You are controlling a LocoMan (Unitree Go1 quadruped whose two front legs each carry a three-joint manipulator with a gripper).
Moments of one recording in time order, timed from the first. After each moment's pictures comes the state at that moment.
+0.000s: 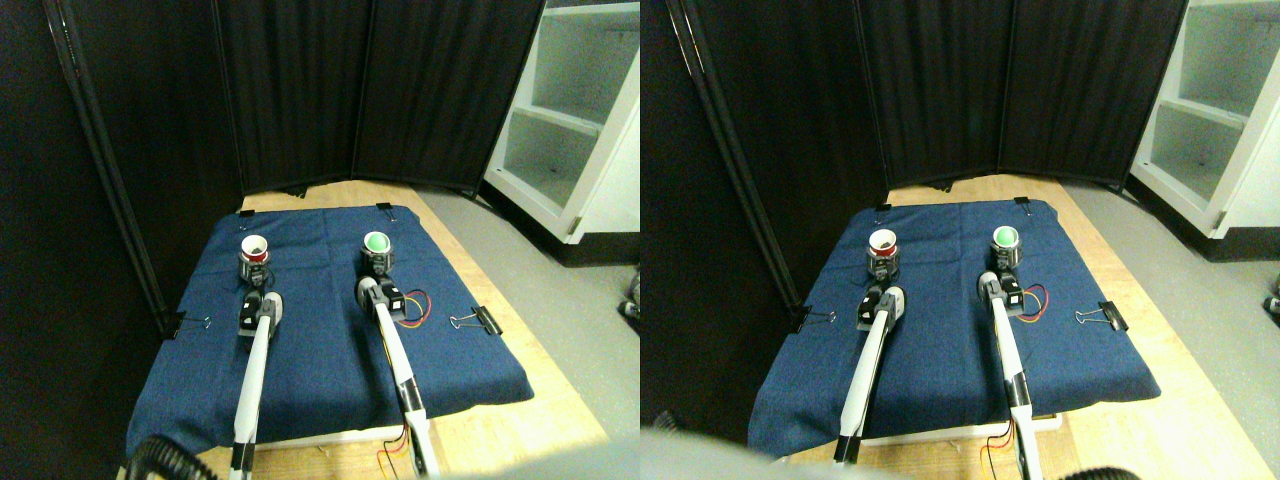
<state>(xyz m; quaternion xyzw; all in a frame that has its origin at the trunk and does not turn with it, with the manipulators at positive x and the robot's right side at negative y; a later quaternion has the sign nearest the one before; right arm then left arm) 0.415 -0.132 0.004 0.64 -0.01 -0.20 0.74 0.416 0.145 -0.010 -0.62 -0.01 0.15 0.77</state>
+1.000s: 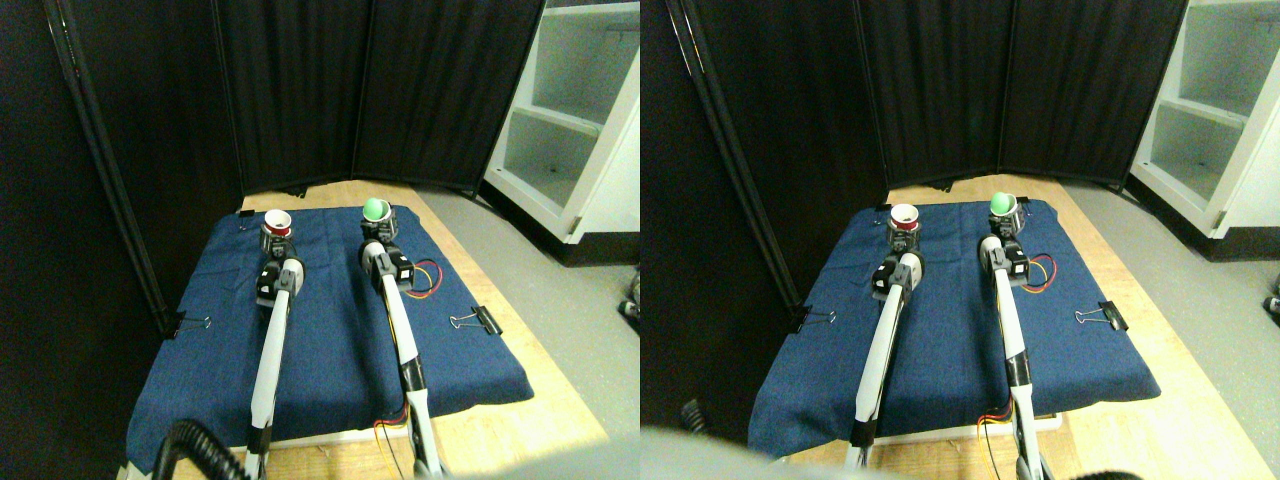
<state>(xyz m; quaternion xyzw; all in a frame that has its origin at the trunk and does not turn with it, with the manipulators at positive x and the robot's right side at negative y) 0.421 -0.122 0.063 0.55 0.01 -0.15 0.82 0.419 0.087 0.034 -0.61 0.05 0.12 0.78</state>
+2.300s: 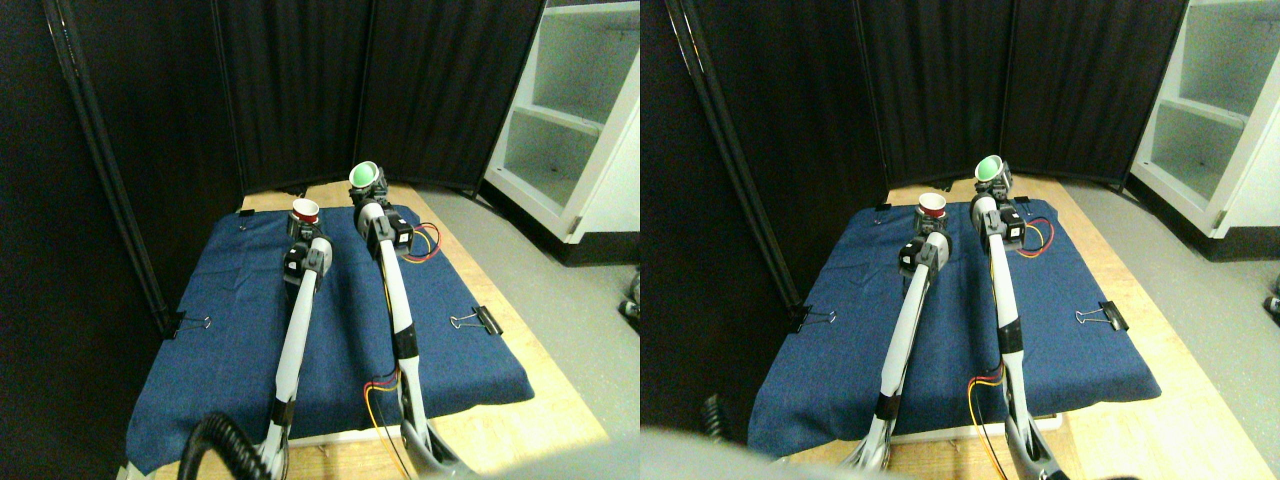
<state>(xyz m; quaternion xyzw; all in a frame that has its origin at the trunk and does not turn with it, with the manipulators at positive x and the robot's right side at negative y) 0.429 -0.093 0.123 0.50 0.03 -0.05 0.86 0.424 0.023 0.046 -0.61 0.11 0.09 0.78</state>
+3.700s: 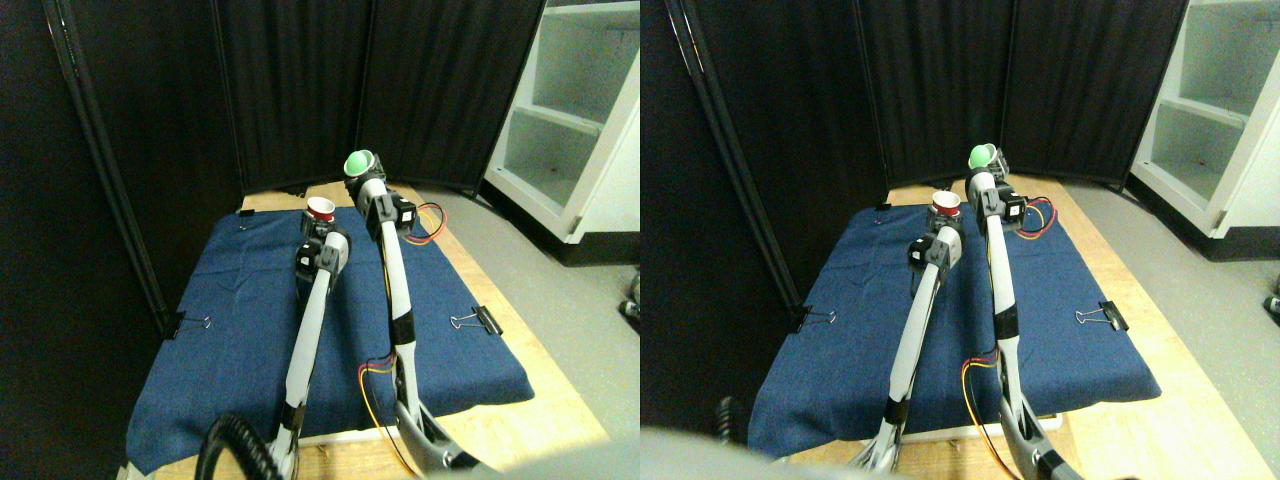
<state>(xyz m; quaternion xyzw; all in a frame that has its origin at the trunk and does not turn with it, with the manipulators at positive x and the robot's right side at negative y) 0.422 -0.080 0.141 0.45 0.07 -0.03 0.89 0.408 -0.003 0.062 -0.62 0.14 0.07 0.77</state>
